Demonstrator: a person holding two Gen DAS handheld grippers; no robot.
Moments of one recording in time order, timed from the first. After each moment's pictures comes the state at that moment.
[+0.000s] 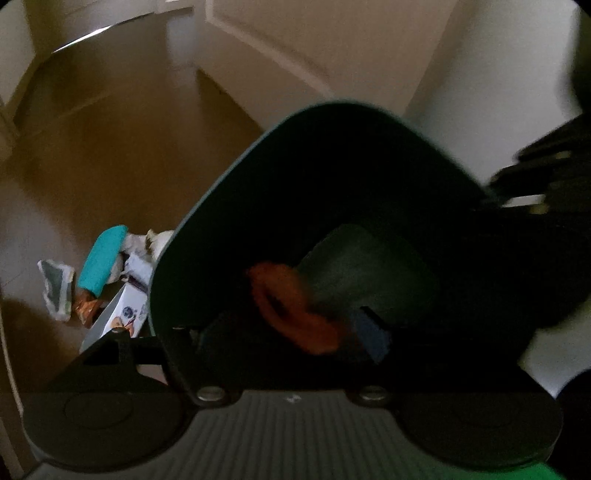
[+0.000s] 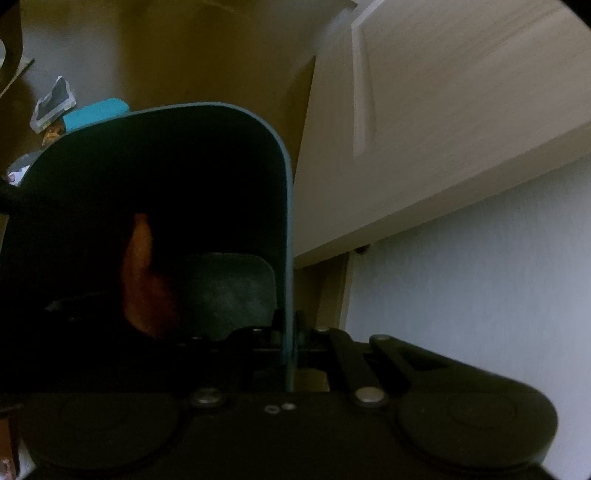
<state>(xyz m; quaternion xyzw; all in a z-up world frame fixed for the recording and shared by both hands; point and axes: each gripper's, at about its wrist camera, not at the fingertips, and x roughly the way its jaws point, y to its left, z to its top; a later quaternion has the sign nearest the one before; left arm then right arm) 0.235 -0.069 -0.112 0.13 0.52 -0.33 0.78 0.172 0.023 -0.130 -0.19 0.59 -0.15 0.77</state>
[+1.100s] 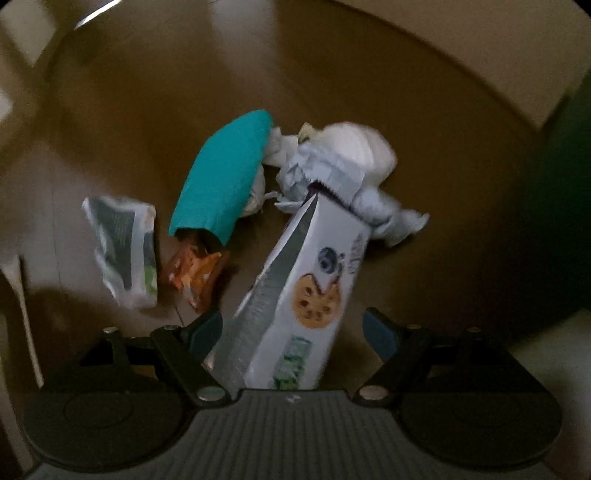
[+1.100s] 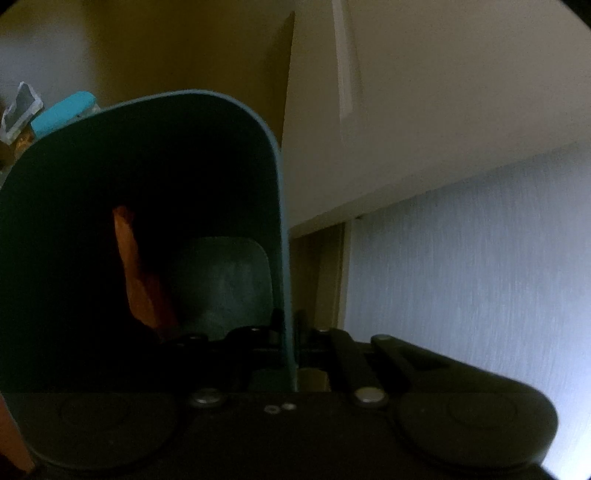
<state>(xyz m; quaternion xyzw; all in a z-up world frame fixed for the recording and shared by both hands) 0.372 0.065 -0.330 0.26 0.53 -0.26 0.77 0.202 0.005 -0.137 -0.13 0.64 -0.19 0.73</state>
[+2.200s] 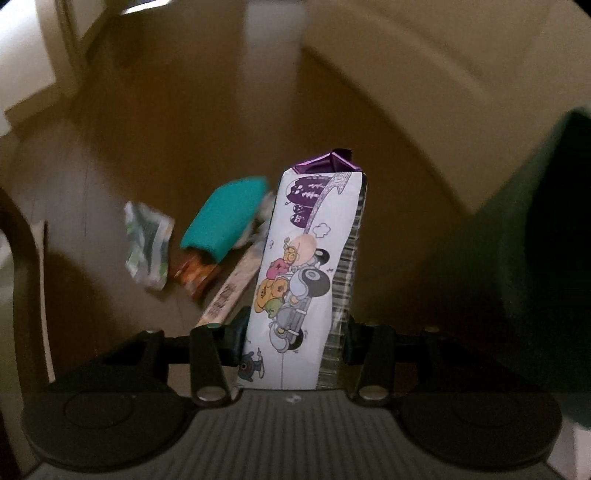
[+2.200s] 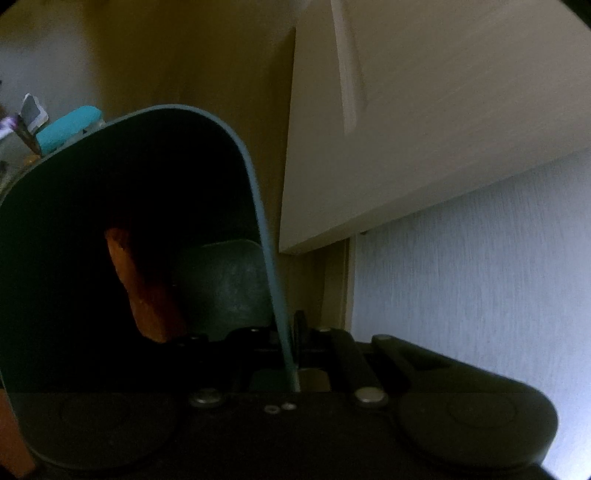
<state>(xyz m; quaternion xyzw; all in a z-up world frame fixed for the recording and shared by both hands) 0.320 0.104 -0.173 0.09 0.52 -0.26 0.81 0.201 0.004 -0.134 -0.13 0.62 -0.18 0.75</state>
